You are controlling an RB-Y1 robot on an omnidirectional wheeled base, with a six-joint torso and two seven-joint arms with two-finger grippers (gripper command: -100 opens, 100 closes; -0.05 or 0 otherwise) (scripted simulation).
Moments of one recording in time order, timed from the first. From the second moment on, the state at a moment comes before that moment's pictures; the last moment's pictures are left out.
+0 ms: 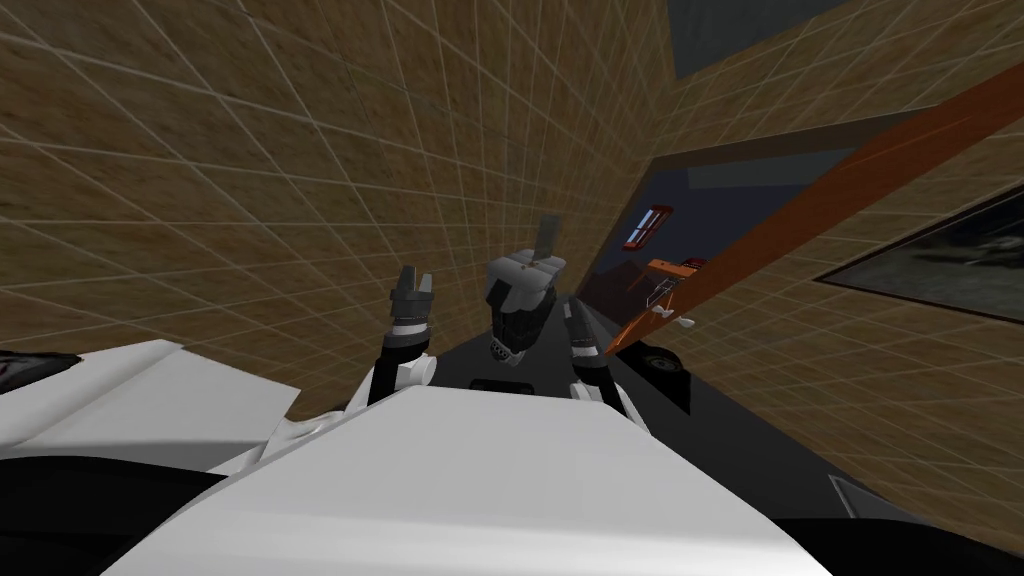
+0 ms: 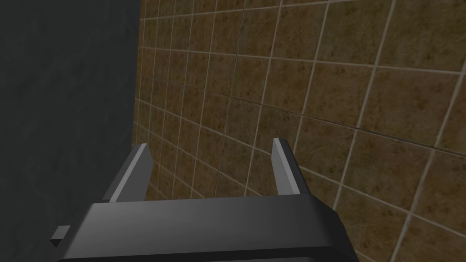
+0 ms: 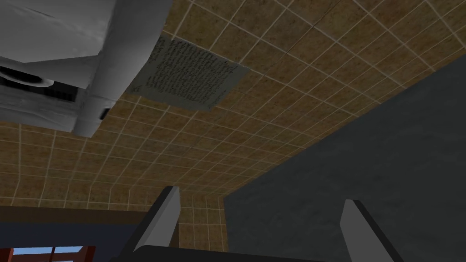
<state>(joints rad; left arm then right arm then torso) 0.48 0.04 0.01 -2.25 -0.01 -0.58 -0.10 0.51 -0.26 0.16 -2.19 0.00 -0.43 0.23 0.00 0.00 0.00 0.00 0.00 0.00</state>
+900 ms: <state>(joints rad) 0.48 0.04 0.01 -2.25 -0.01 -0.58 -0.10 0.53 -0.52 0.25 -2.13 0.00 -0.46 0.30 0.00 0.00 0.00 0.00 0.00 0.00</state>
